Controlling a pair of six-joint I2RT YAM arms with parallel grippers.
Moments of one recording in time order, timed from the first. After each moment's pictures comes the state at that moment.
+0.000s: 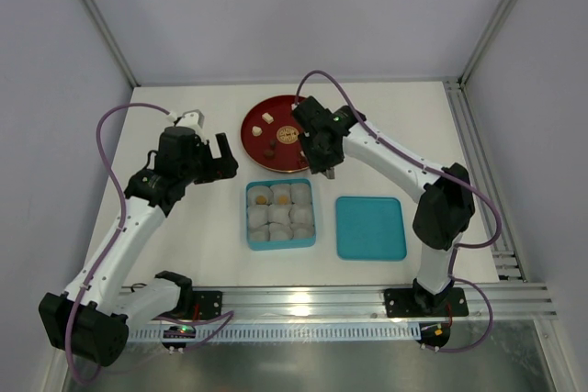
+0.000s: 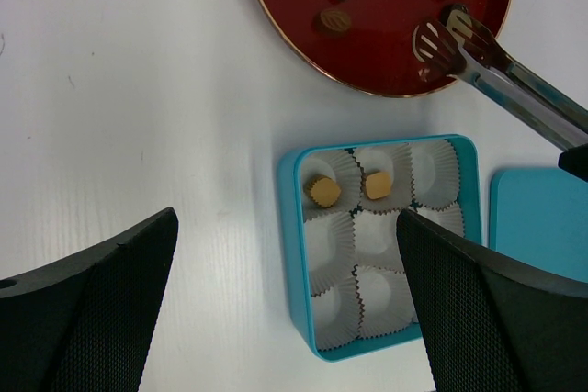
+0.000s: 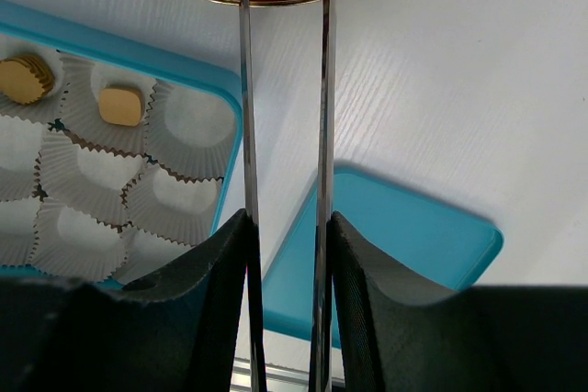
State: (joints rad) left arm -0.31 1.04 1.00 -0.61 -0.02 -0.40; right arm 0.73 1.85 1.72 -1.04 0.21 0.30
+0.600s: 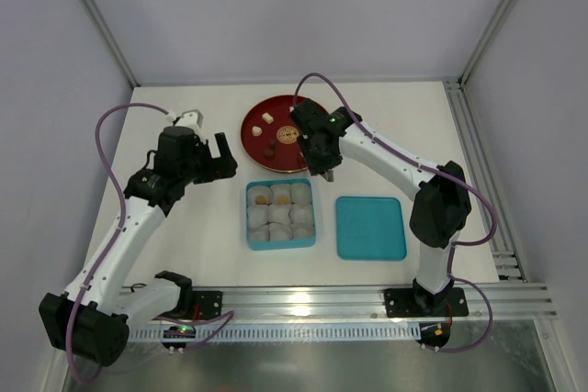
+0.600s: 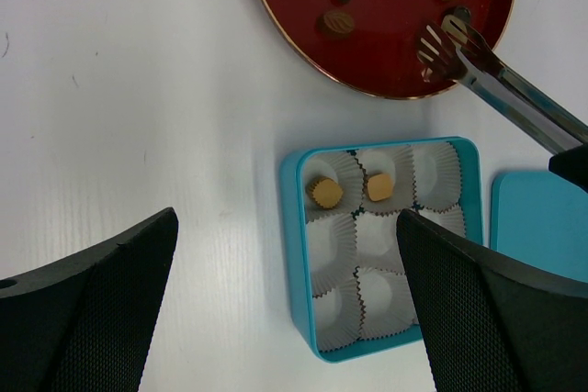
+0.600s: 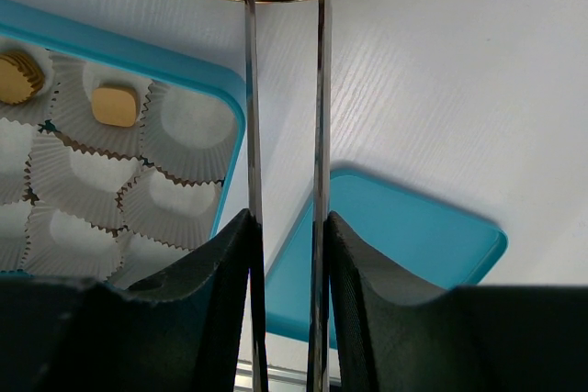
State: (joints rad) left arm -0.30 1.04 1.00 -0.61 -0.02 -0.40; right arm 0.74 1.87 1.72 -1.04 0.21 0.30
